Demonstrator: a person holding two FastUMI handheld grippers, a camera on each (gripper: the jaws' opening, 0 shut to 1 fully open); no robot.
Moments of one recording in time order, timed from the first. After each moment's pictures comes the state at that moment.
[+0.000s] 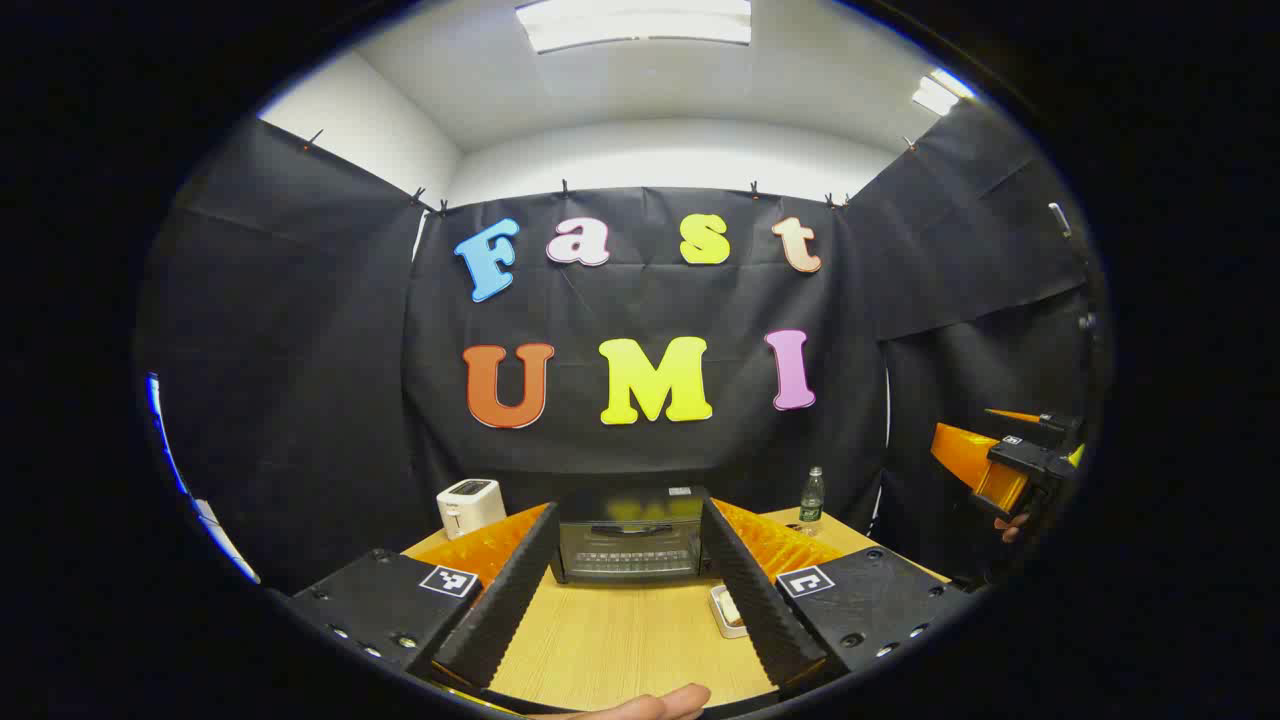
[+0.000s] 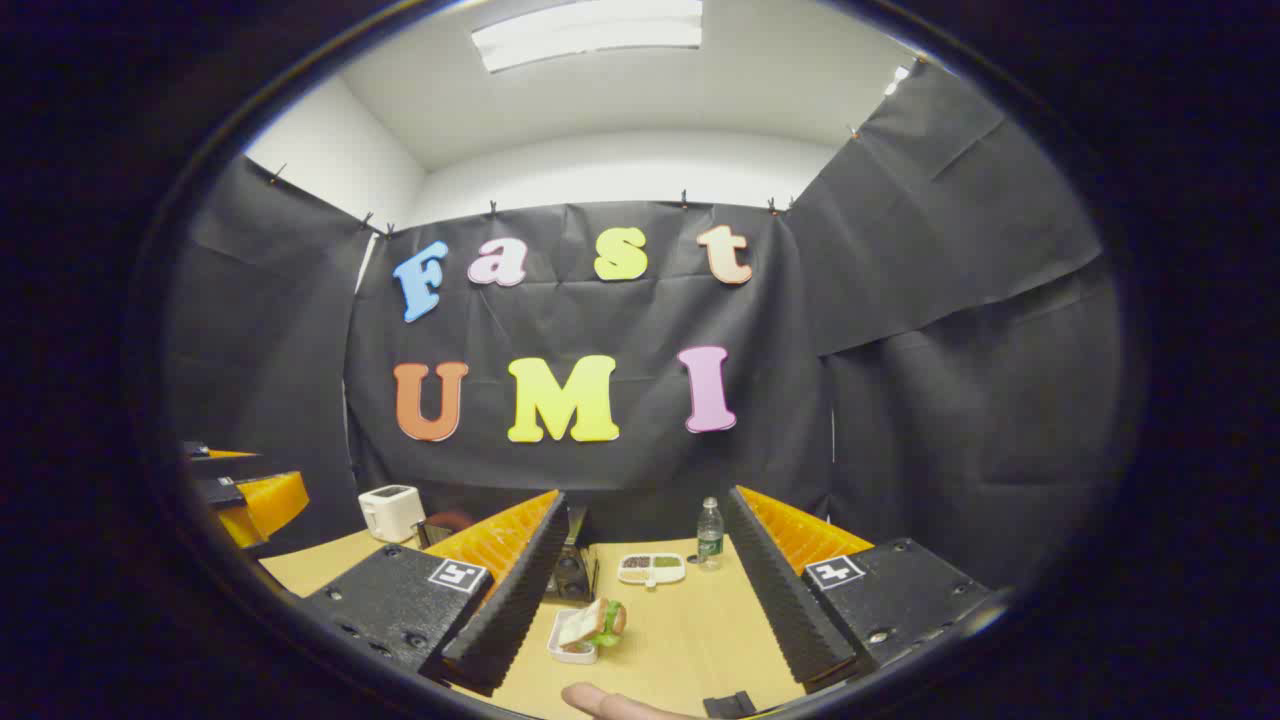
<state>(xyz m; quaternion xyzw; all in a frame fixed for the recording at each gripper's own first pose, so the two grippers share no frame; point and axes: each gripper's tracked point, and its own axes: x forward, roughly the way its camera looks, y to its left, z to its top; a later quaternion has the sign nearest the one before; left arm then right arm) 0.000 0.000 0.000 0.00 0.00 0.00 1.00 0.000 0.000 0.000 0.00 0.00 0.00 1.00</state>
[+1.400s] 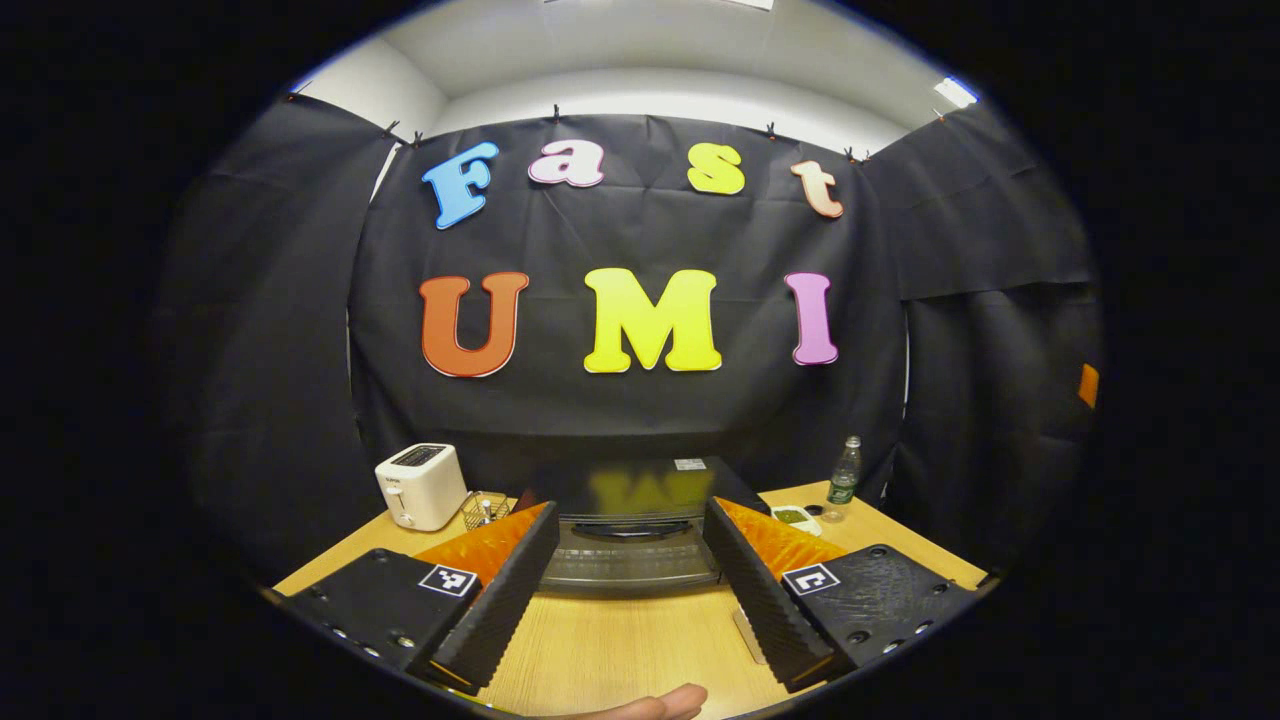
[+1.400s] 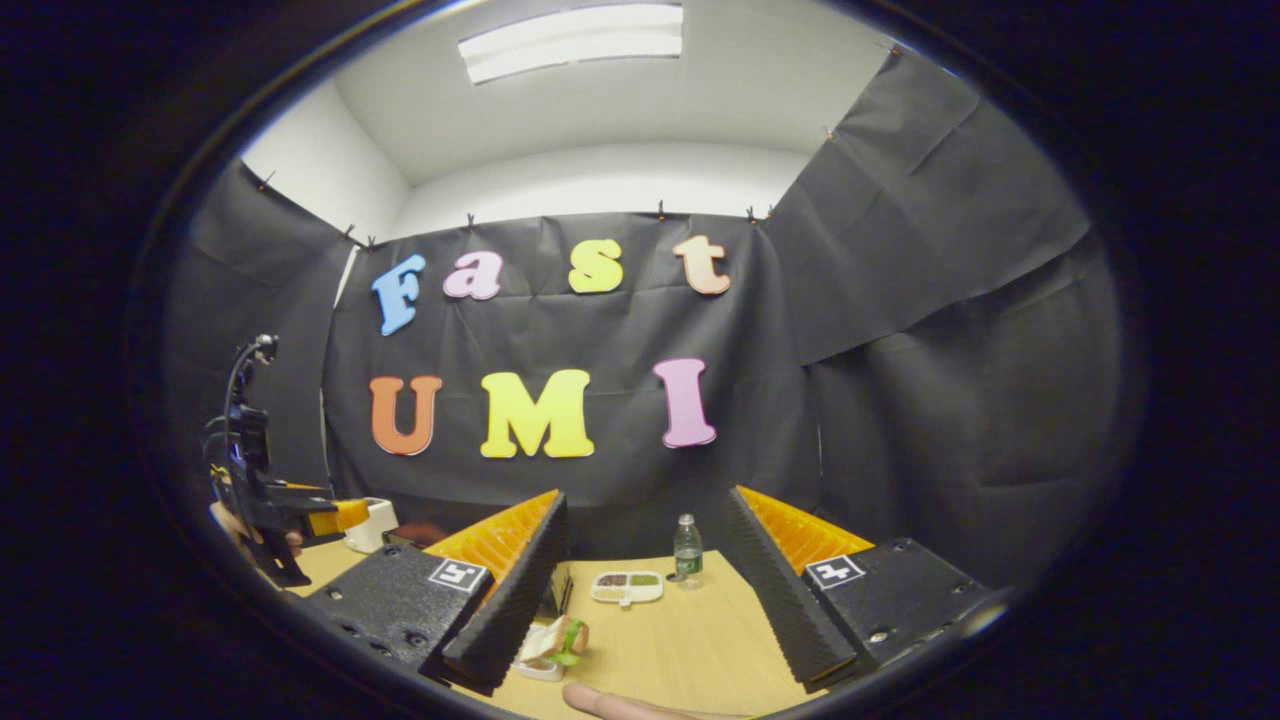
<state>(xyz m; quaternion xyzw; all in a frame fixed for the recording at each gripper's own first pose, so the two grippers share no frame) 0.200 0.019 -0.100 -0.02 0.08 -0.03 1.00 0.045 -0.071 -0.010 0.00 -0.05 -0.04 1.00</state>
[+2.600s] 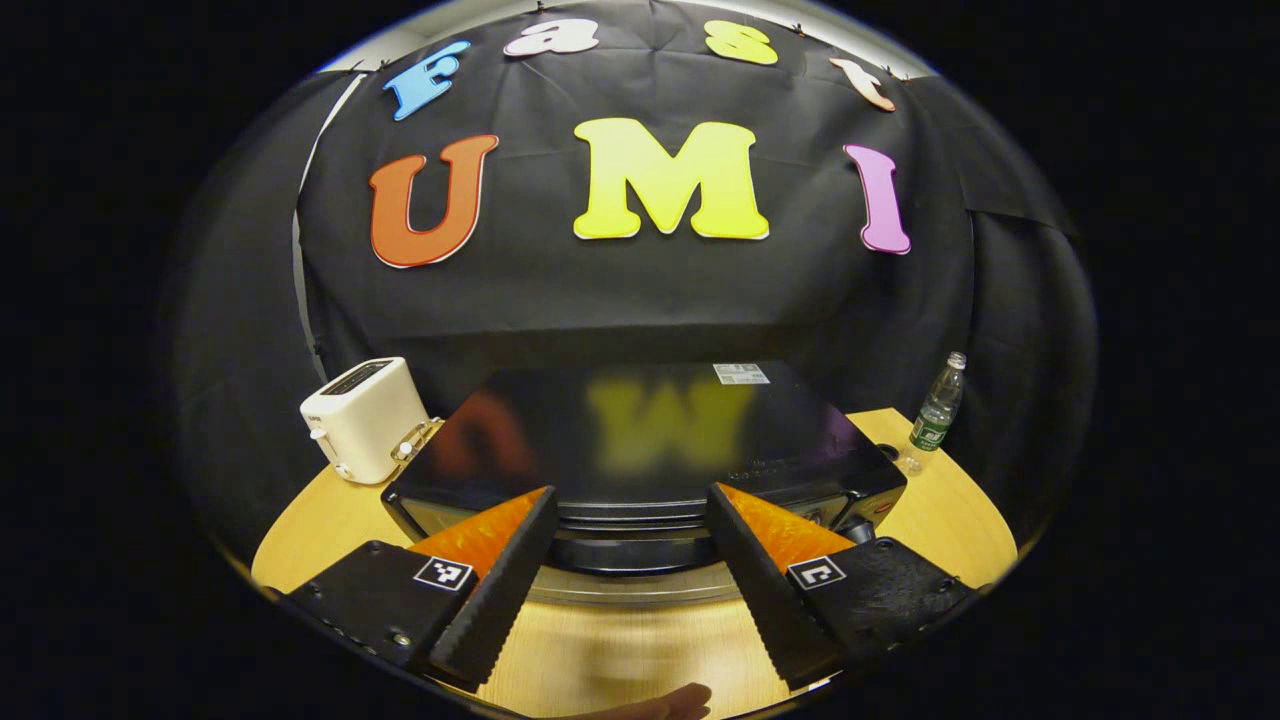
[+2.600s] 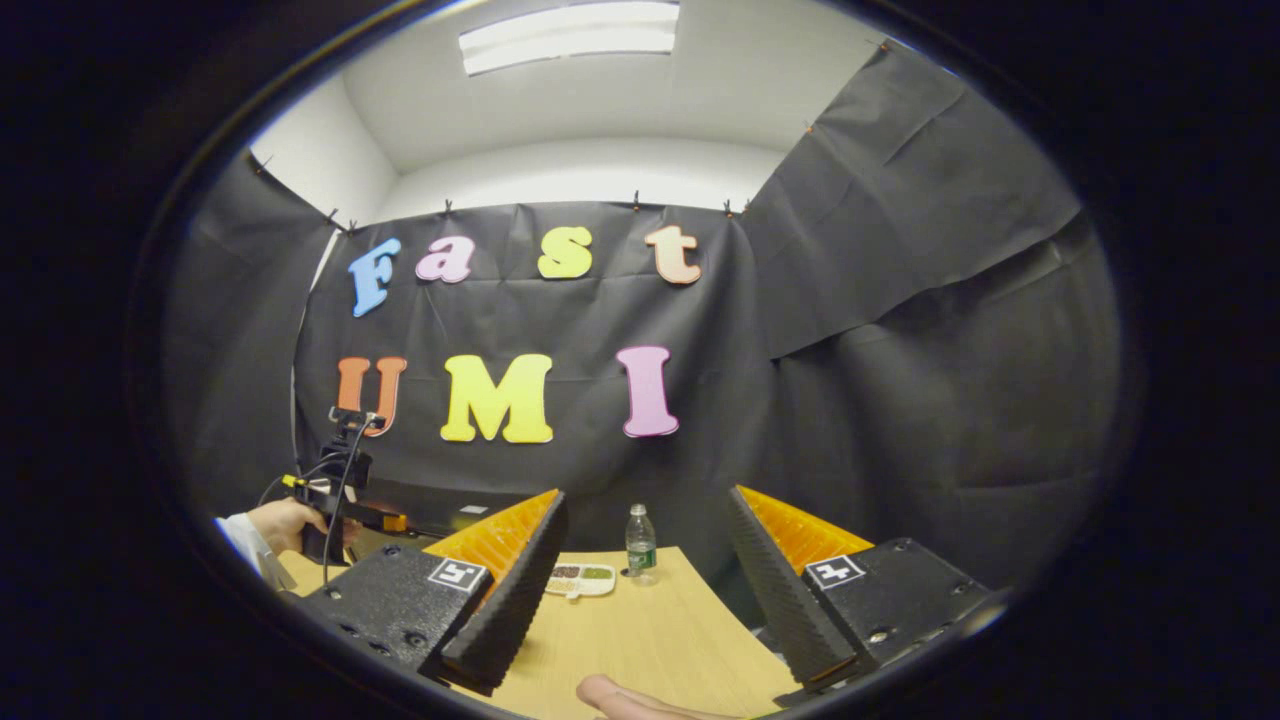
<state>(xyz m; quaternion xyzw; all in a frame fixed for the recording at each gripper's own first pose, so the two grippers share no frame) 0.340 0.005 -0.232 -0.01 0.23 -0.01 0.97 0.056 -0.125 -0.045 -0.01 -0.04 -0.05 1.00</state>
